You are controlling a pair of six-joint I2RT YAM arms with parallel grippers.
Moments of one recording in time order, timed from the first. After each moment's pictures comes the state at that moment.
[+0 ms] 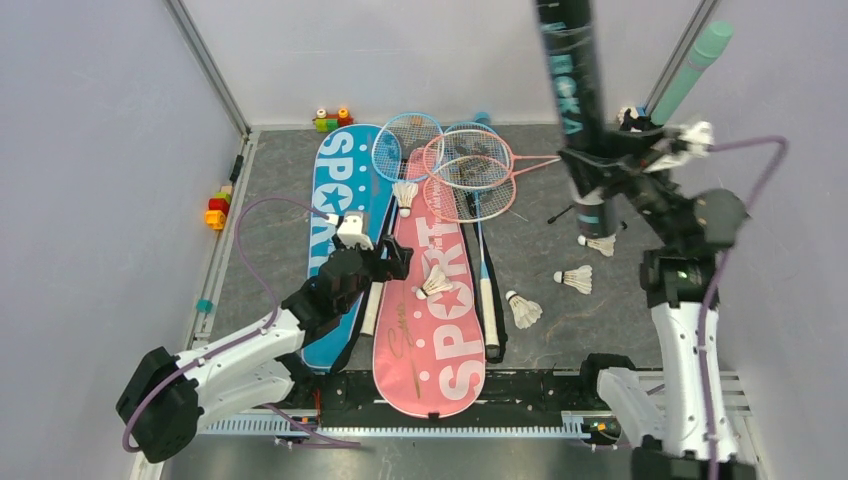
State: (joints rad) left arm -0.76 0.94 0.42 0.23 -0.36 -0.49; right arm -0.18 0.81 1.03 0.22 -0.73 0.36
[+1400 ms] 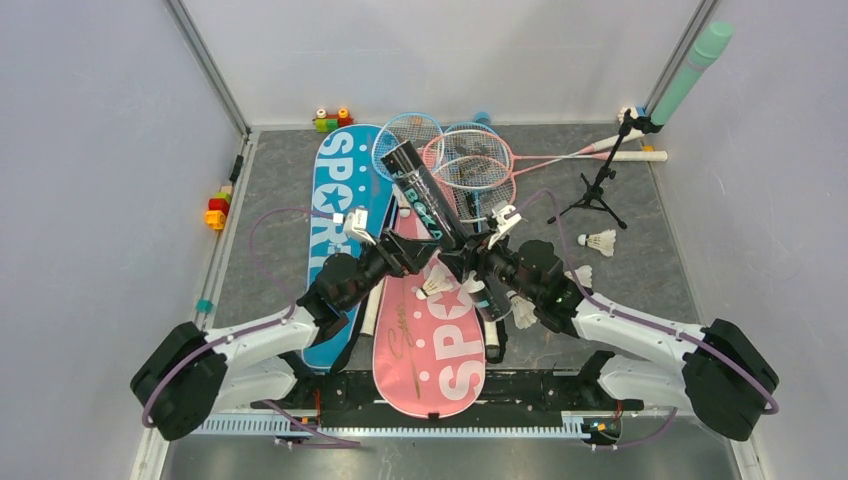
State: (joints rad) left arm -0.76 1.07 0.34 0.73 -0.09 -0.85; right arm 0.82 1.11 0.49 0.52 -0.03 0.26
